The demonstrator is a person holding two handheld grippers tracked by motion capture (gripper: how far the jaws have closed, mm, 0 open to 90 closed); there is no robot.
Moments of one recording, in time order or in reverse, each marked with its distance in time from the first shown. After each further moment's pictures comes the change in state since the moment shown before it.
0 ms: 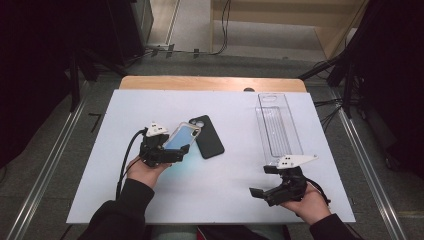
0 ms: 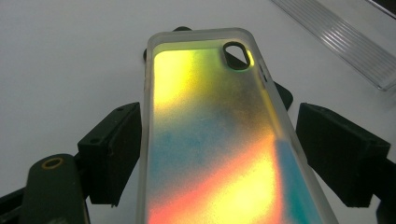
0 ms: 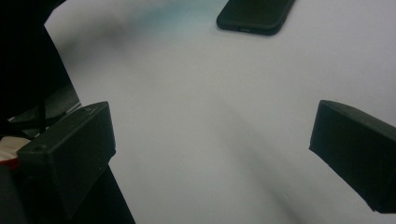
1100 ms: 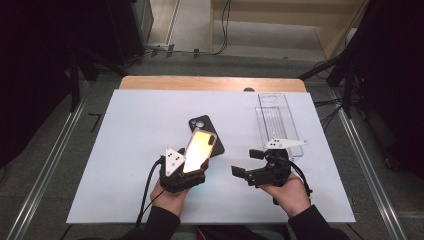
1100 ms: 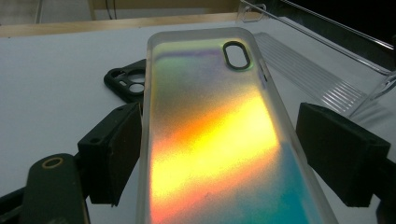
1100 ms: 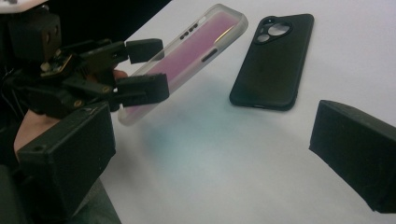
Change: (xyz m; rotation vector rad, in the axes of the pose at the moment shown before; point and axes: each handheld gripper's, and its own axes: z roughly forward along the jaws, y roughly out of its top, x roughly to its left) left arm -0.078 -0.046 0.002 -0.259 0.077 0.002; right arm 0.020 0.054 0.018 -0.142 -0.007 0.135
